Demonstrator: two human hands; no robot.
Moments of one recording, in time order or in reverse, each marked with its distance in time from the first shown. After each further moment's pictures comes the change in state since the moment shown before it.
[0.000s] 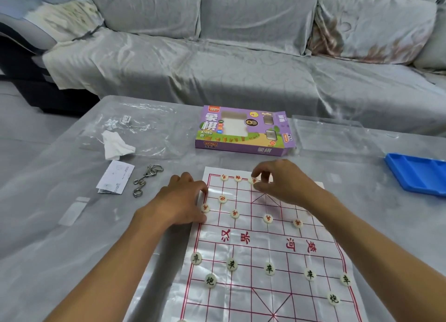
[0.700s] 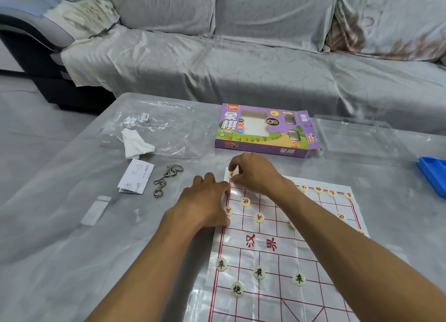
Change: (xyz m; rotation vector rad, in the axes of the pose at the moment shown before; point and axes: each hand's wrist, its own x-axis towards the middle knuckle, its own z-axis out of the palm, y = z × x) left_hand 0.003 0.001 -0.001 0.075 0.006 0.004; right_hand 0.082 -0.068 0.055 -0.084 -0.005 0.007
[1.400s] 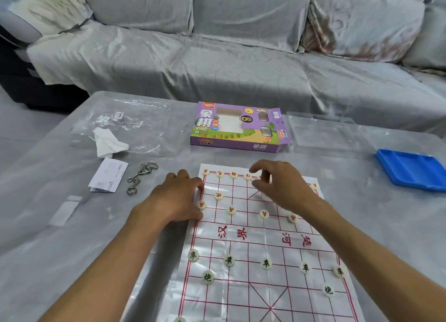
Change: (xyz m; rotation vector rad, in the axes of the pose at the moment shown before) left_hand -0.004 0.001 -0.001 -0.010 -0.011 -0.003; right_hand -0.100 0.059 -0.042 0.130 0.106 0.127
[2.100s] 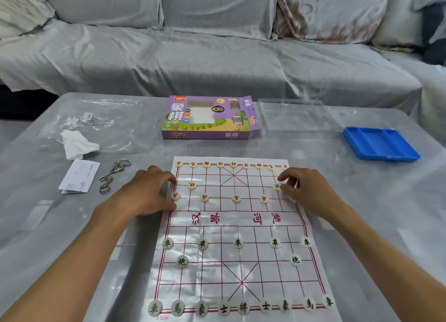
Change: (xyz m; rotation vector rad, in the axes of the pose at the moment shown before) left_hand 0.000 0.001 0.002 0.014 -0.015 -0.032; right_hand -0.071 0.101 -0.019 -0.011 0.039 0.261
